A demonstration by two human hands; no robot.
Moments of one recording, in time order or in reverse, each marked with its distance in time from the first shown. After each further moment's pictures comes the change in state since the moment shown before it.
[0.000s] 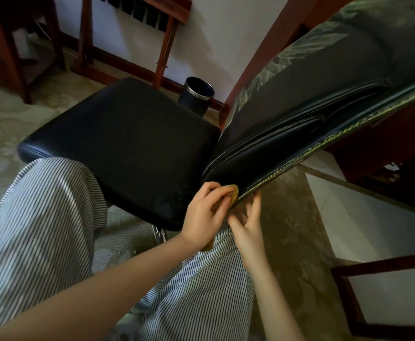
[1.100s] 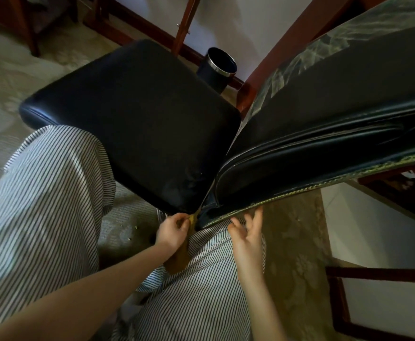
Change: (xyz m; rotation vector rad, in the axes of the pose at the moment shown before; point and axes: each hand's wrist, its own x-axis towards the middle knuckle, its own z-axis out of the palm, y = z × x) left_hand -0.067 -0.120 -0.003 0.168 -0.160 -0.963; right_hand 0.004 0.031 0.019 -0.024 0.007 0.203
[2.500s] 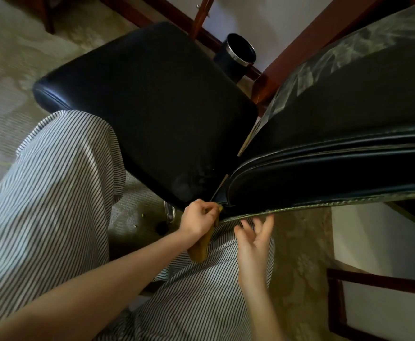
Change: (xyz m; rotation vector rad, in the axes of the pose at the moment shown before) left_hand -0.004 0.053 -0.002 -0.088 -0.070 0.083; right_hand 0.001 0.003 0.012 0.022 0.054 0.003
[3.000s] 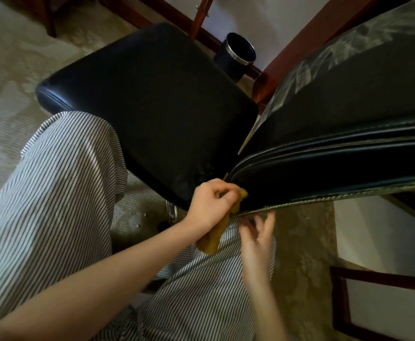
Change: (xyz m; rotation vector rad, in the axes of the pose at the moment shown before) left_hand -0.026 0.062 -0.028 -0.280 0.037 0.251; right_hand -0.005 -0.005 -0.006 -0.021 -0.002 0.030
